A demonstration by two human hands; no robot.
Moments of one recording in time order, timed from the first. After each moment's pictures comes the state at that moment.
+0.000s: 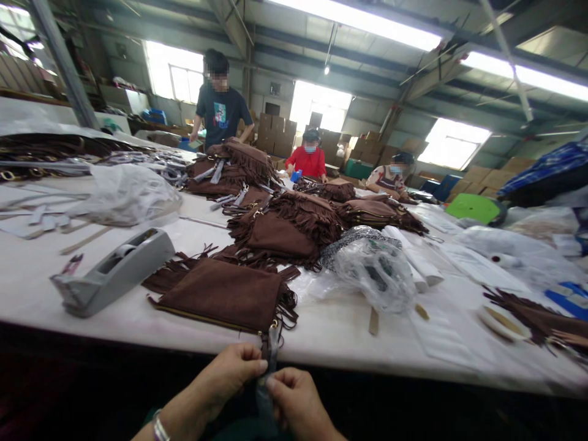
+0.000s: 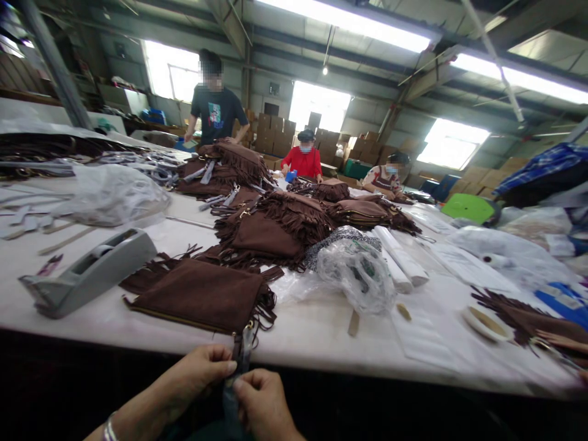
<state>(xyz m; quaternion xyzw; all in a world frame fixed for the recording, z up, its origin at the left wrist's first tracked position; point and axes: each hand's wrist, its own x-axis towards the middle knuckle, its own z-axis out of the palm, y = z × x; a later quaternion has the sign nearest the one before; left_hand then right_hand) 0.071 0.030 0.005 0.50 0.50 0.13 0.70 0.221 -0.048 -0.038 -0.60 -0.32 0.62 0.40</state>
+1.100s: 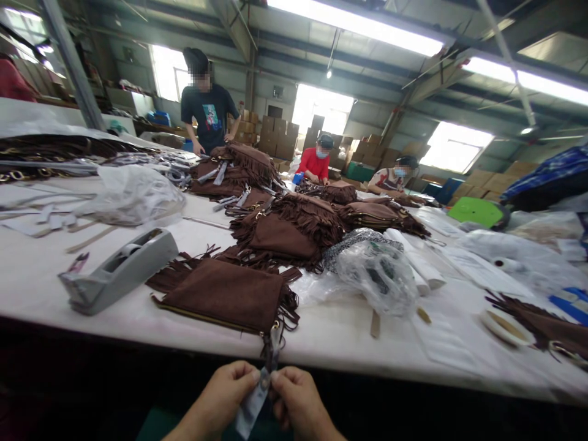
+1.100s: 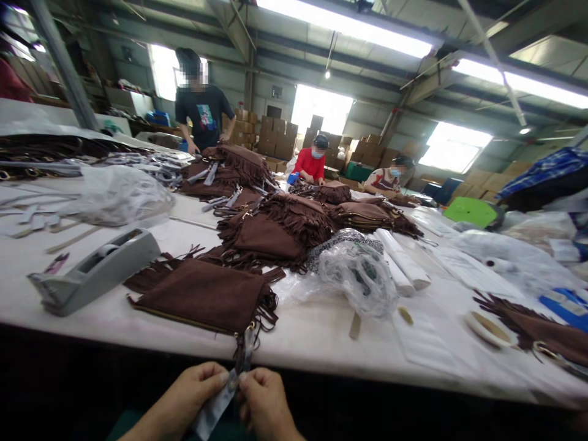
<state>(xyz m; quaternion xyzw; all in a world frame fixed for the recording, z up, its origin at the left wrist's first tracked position) 0.066 0.001 -0.027 0.43 0.53 0.26 0.69 0.212 -0.046 -0.046 -0.62 -0.28 0.59 0.43</state>
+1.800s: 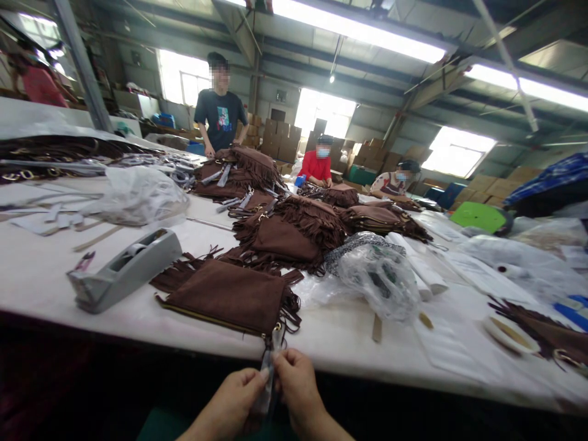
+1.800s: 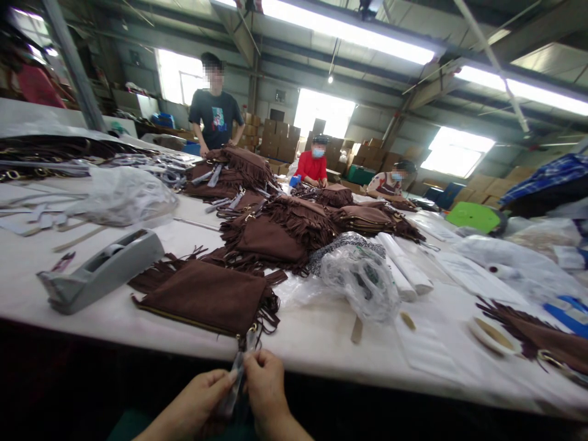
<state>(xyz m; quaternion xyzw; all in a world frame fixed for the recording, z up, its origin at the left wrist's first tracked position) 0.080 -0.010 -0.031 0.34 0.51 0.22 0.76 0.206 -0.018 -0.032 -0.64 -0.29 0.52 0.48</state>
